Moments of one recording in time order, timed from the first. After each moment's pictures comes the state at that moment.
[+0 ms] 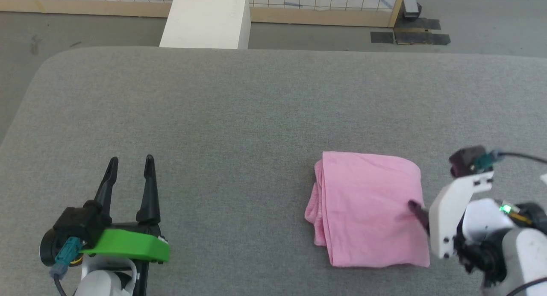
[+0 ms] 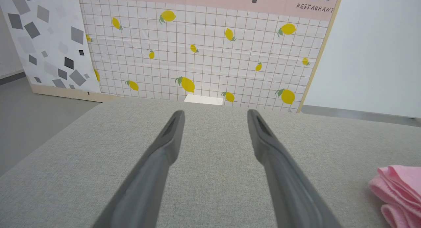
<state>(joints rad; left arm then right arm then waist) -0.06 0.19 -0.04 0.03 -0.30 -0.02 -0.25 -0.18 -0.16 0.00 -0.01 0.22 0.13 0.89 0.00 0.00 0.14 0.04</state>
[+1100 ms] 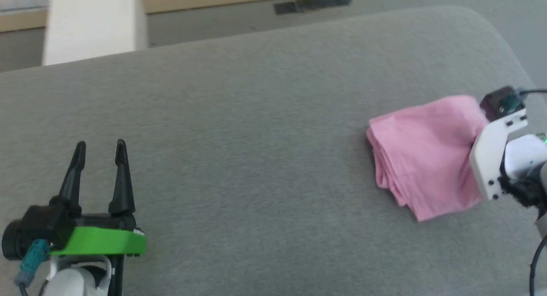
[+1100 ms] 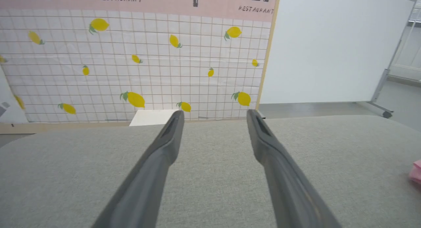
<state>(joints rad) -0.03 0.23 0.02 -0.11 -0.27 -0.01 -0.24 -0.50 -0.50 0.25 0.29 0.30 0.13 0.78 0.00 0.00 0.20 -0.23</state>
